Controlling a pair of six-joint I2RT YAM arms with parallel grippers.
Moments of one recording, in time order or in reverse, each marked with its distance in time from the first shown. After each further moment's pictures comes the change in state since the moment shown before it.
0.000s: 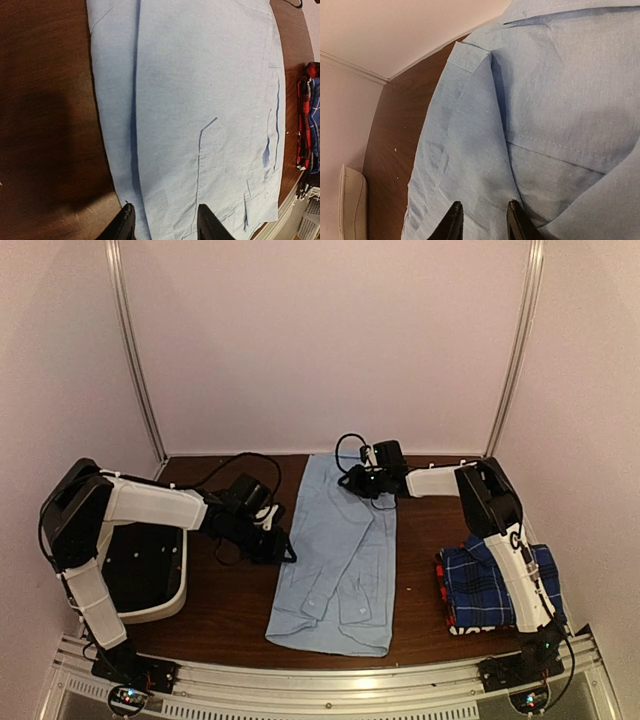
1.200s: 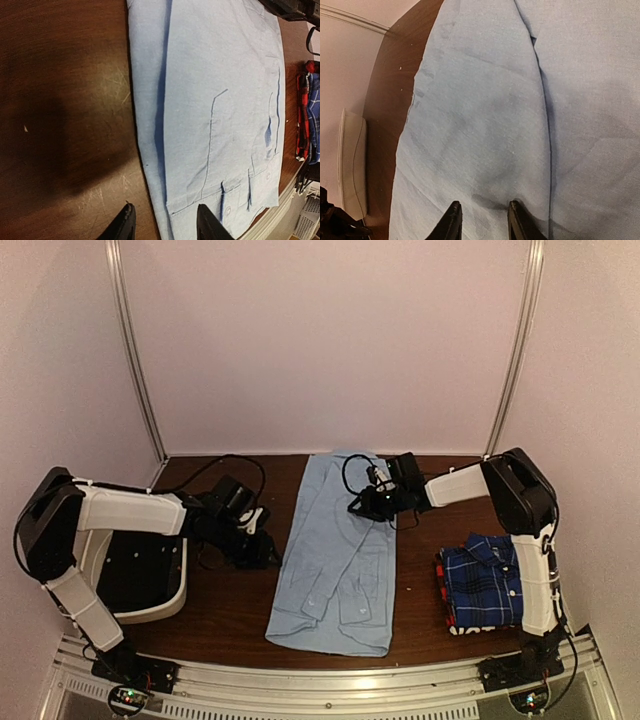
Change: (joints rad) left arm 0.023 -0.143 -0.109 -0.050 -0.003 -0.018; right arm 0.025 -0.315 -0.467 -0.029 -0.084 -0.078
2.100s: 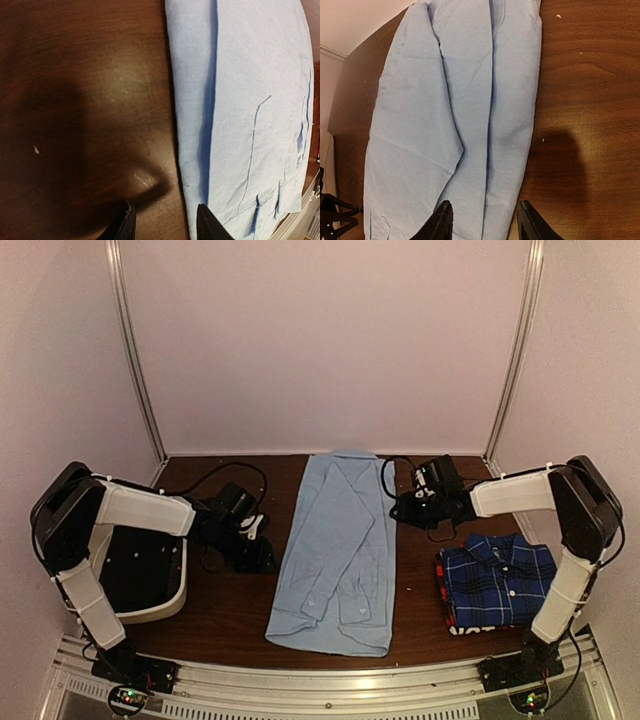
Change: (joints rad) left arm 0.030 0.084 -0.014 0.033 -0.018 0.074; right arm -0.003 -0.468 -0.422 -0.110 0.336 -0.003
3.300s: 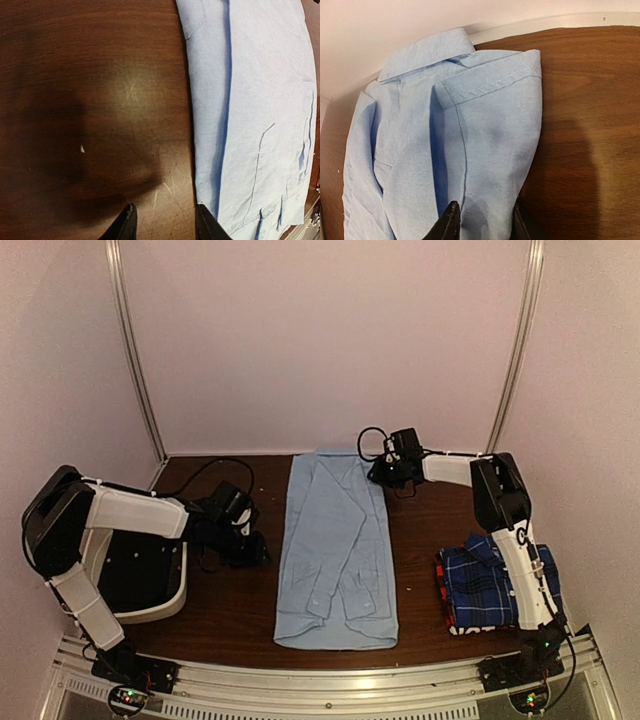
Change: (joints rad) left arm 0.000 -0.041 -0.026 0.040 -0.127 -0.106; right arm -0.122 0.760 0.978 -0.142 -0.060 -0.106
